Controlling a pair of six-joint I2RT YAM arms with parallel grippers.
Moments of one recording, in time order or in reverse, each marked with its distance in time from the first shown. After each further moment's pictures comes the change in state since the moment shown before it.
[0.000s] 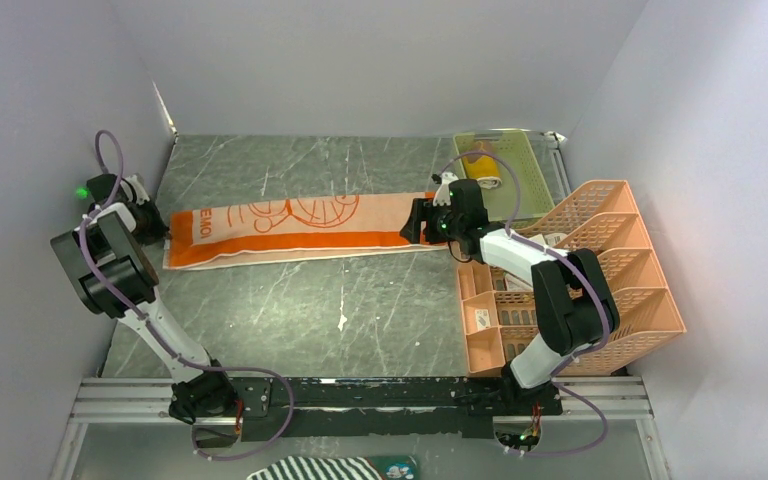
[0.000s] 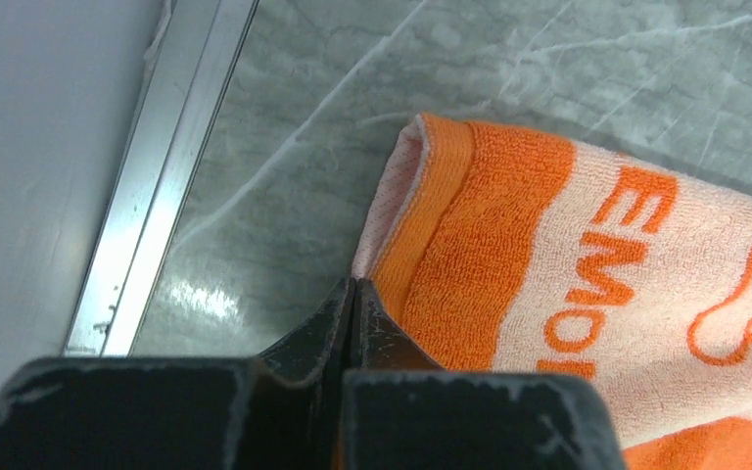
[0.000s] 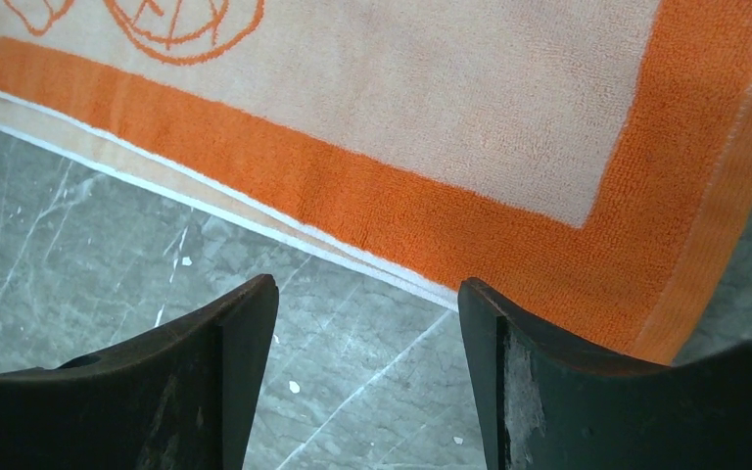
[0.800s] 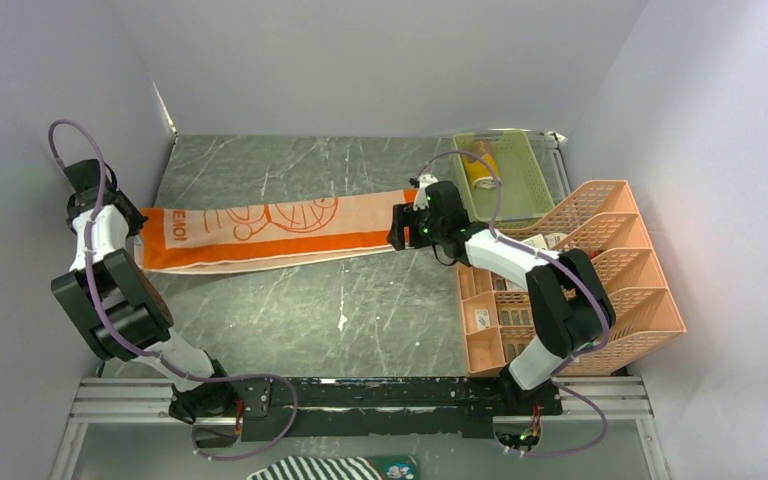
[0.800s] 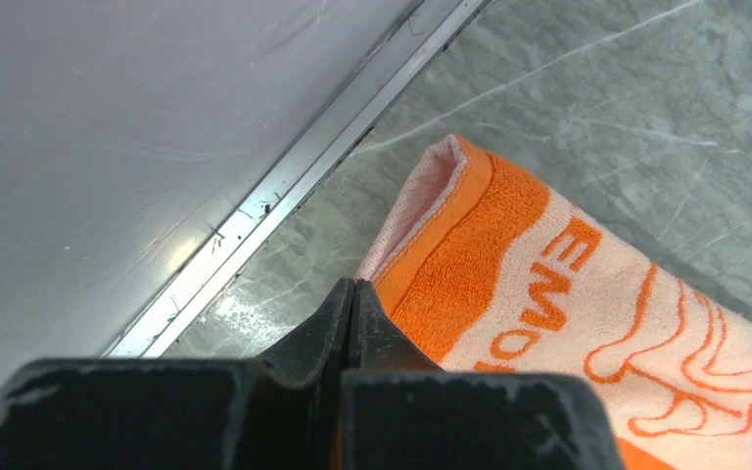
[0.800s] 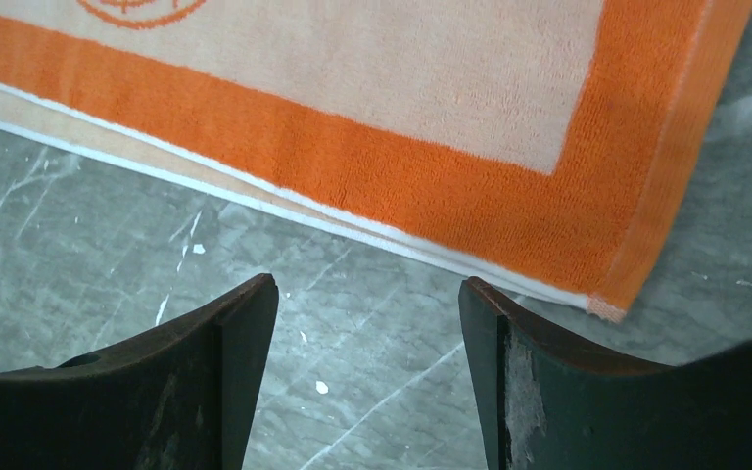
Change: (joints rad) left arm -0.005 -0.346 -0.069 -0.114 -0.345 -0.191; right arm 0.129 0.001 0.040 -0.069 0.132 -0.039
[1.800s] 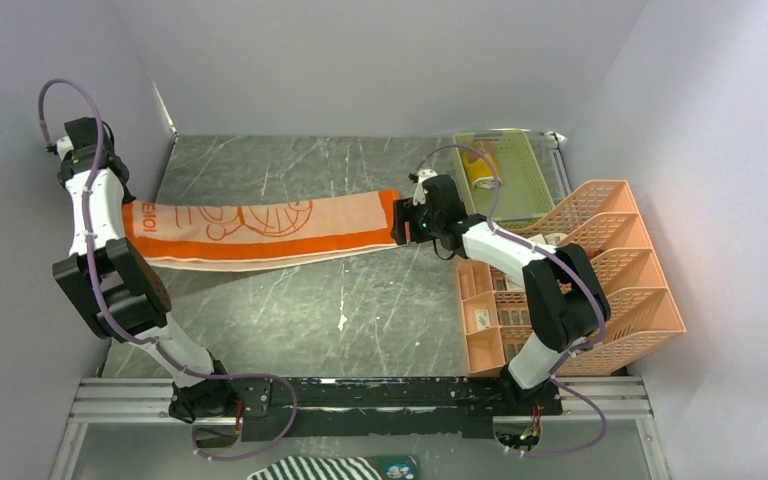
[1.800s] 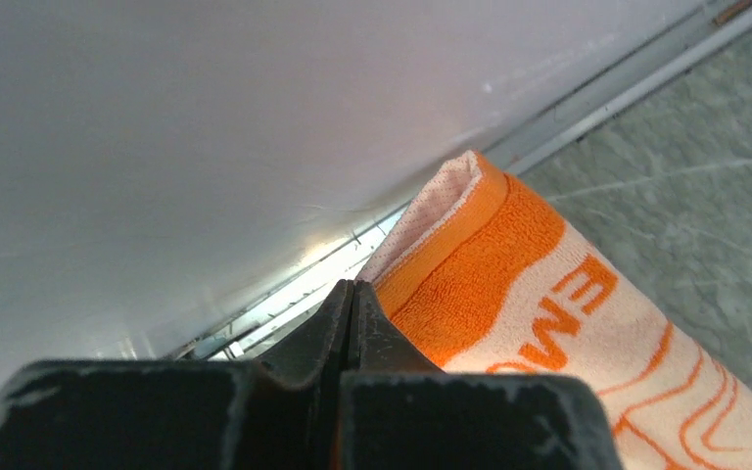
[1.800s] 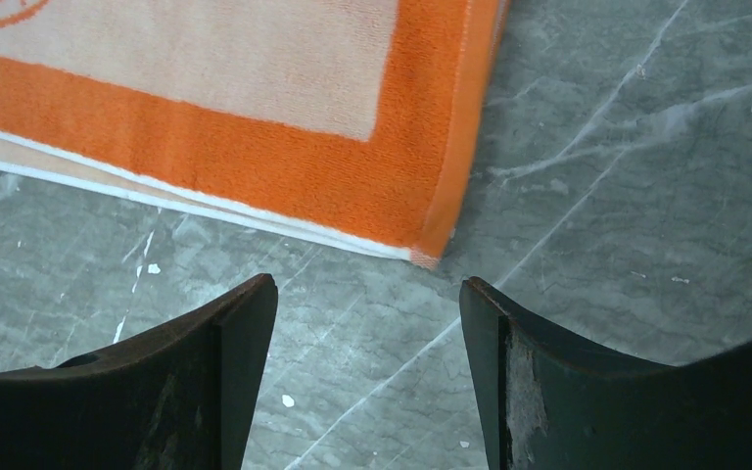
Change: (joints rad) left arm -0.098 0.112 0.365 -0.337 -0.421 -0.070; right arm 0.005 0.039 0.079 -0.075 0.076 -0.037
